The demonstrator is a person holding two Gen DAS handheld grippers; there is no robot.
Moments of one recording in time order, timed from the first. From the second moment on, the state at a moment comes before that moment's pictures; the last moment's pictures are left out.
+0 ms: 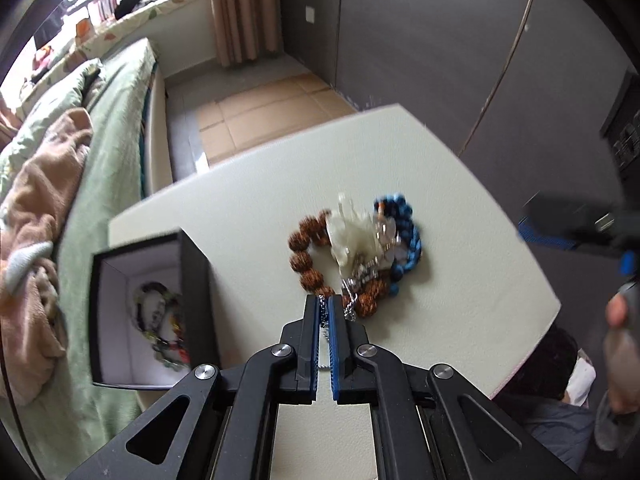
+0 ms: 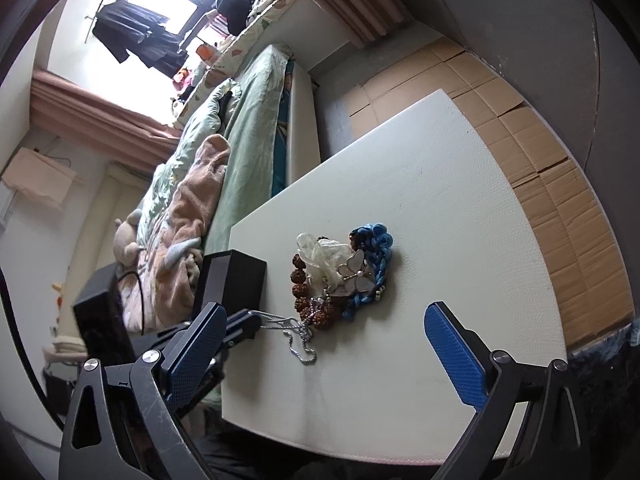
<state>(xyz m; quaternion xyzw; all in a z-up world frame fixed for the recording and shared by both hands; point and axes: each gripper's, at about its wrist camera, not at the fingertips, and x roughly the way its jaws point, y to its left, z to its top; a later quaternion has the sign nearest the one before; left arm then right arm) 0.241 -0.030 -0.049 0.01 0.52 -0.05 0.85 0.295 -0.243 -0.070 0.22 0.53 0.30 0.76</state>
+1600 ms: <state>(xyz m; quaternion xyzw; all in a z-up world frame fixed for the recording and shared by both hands) 0.212 0.056 0.188 0.03 0.31 0.05 0.95 0.305 -0.152 -0.053 0.14 0.49 0.33 0.79</state>
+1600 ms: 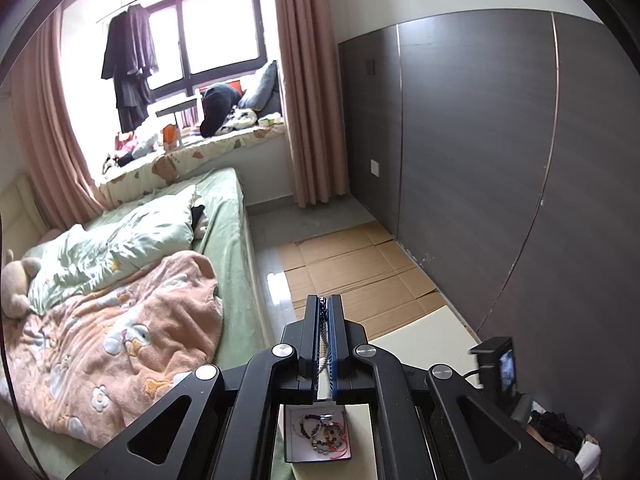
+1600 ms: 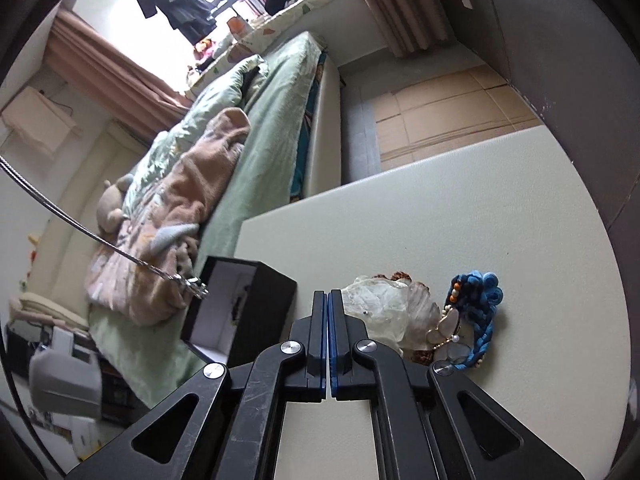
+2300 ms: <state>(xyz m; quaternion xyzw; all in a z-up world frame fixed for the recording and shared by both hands) 0.210 0.088 0.122 -0.01 0.35 0.04 0.94 0.308 -0.144 -0.079 0.07 0.55 0.29 0.78</state>
